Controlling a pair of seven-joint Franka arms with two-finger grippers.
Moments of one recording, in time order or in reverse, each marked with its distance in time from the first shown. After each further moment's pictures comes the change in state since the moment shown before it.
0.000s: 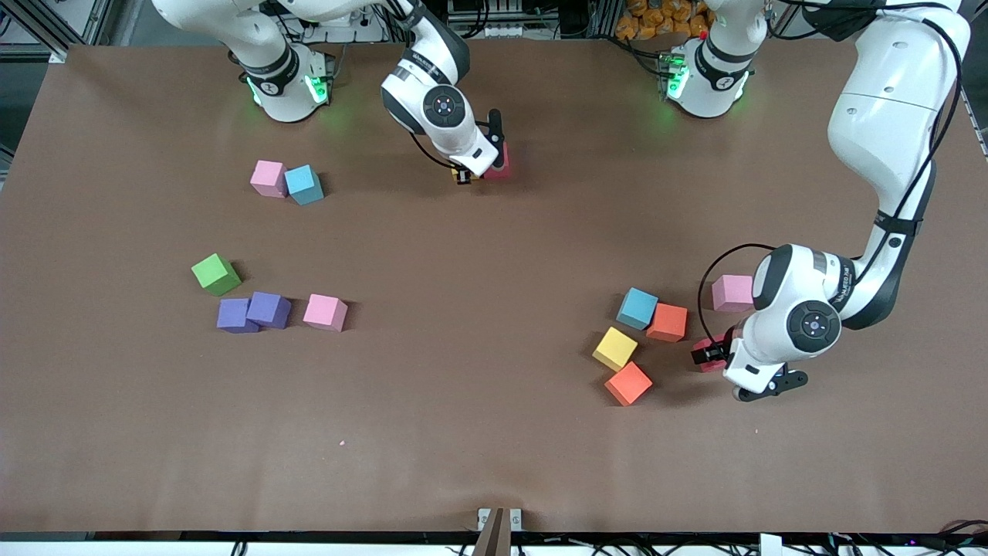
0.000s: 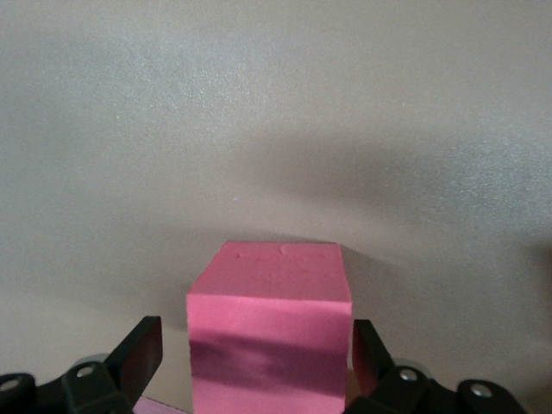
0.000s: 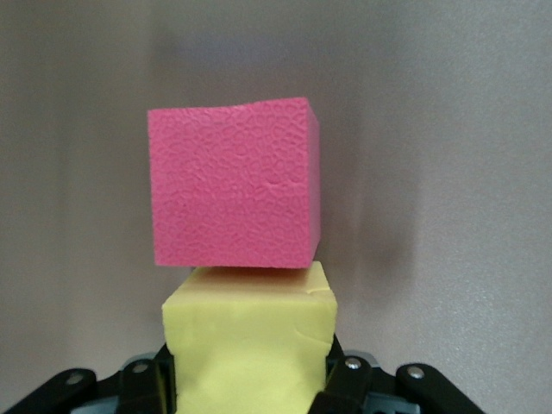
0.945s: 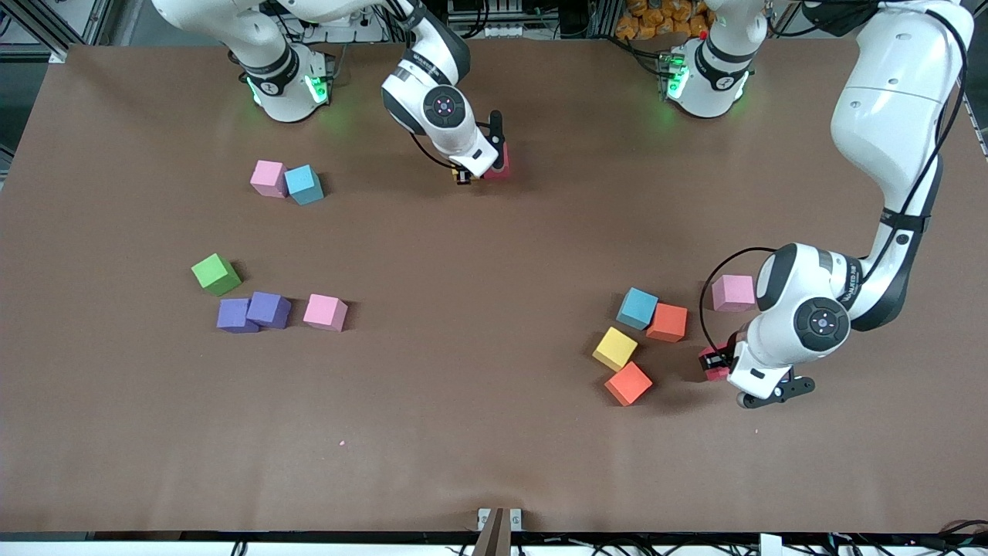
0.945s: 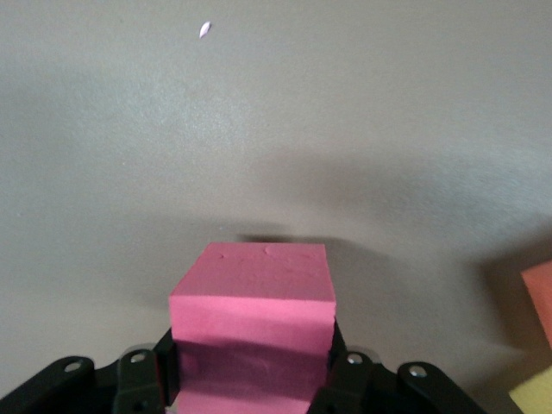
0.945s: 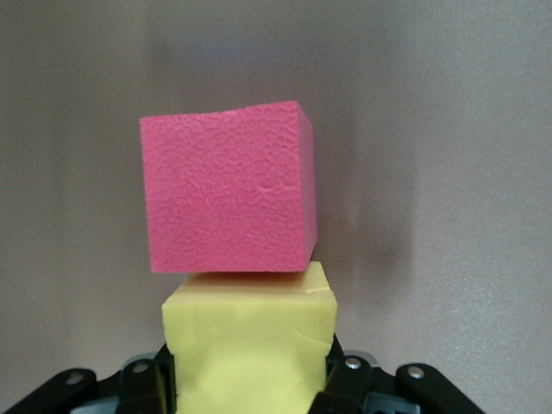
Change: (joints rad) left arm 0.000 -0.030 -0.022 0.037 0.005 -0.015 0.030; right arm 0.000 0.002 0.001 0.003 0.001 0.005 0.027
